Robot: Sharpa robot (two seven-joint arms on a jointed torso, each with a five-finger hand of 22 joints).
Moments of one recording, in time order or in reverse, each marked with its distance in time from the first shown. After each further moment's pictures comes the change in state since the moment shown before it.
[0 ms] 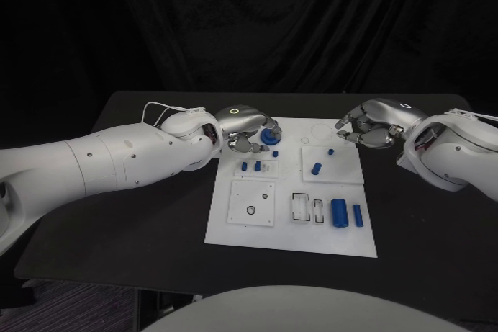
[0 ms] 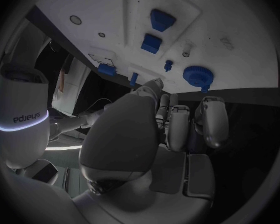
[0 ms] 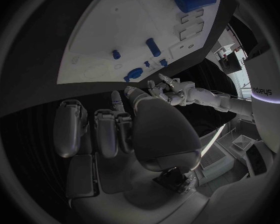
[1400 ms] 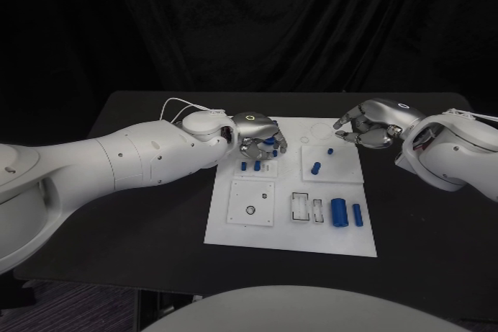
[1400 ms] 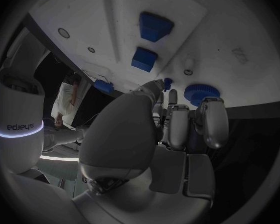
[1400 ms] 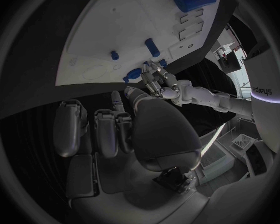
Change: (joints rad) left arm -0.016 0.117 0.000 -0.122 -0.102 0.117 -0.023; left_hand -0.048 0.000 0.070 -0.064 0.012 0.101 -0.076 0.008 -0.146 0.094 0.015 0.063 -0.035 -0.016 0.013 -0.008 -0.024 0.001 0.009 0.010 0.007 0.000; right arm -0.001 0.004 0.000 0.003 0.003 -0.001 0.001; right_hand 0.000 0.000 0.003 0.003 0.005 0.000 0.000 0.000 -0.001 0.000 0.000 0.000 0.000 0.000 0.000 0.000 0.000 0.000 0.000 0.000 -0.004 0.000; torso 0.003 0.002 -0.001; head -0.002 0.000
